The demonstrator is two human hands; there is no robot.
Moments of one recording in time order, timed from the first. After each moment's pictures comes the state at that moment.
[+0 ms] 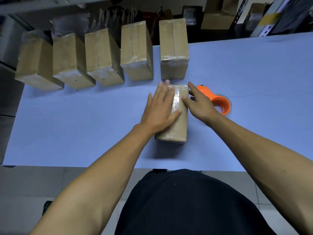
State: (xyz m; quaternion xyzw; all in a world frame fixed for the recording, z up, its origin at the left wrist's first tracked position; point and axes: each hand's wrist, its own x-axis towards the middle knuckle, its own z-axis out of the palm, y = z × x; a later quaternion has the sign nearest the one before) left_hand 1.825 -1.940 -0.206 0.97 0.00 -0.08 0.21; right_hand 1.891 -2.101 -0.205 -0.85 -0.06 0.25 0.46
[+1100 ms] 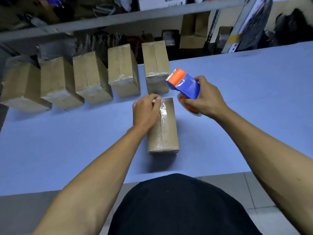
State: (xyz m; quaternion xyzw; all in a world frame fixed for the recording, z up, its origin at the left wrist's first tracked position) left_hand 1.855 -1.944 -0.191 0.92 0.13 0.07 0.37; right_hand 1.908 -2.144 -0.132 -0.93 -0.07 0.09 0.35
